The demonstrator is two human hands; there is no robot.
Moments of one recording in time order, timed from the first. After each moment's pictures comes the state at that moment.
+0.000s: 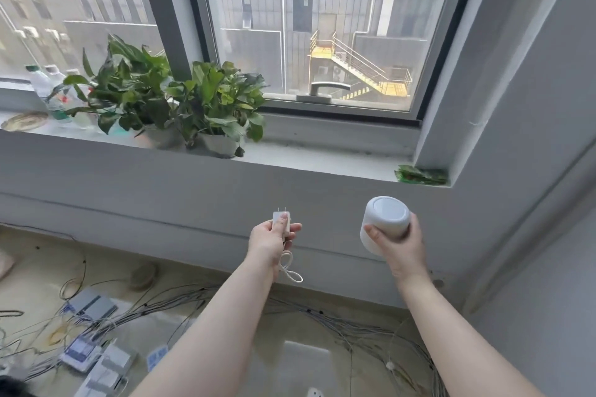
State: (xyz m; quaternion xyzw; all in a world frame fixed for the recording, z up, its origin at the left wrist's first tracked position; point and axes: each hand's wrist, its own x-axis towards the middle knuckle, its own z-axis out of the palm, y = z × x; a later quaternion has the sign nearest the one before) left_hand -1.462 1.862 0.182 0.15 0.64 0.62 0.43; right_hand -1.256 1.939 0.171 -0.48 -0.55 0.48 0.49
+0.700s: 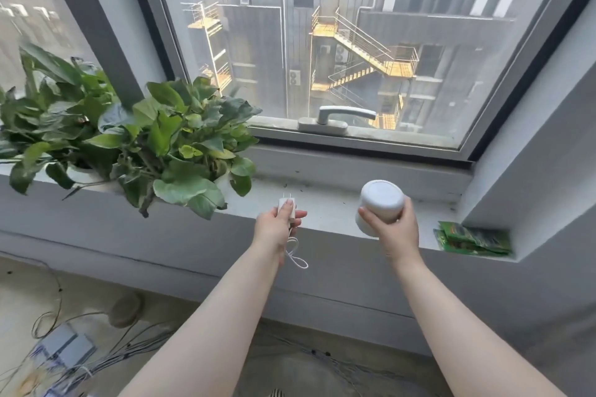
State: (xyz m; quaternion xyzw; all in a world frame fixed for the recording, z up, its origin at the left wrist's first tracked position) left_hand -1.576 2.102 0.184 0.15 0.65 0.60 0.44; right_hand -1.389 2.181 0.167 -0.51 -0.54 0.47 0.47
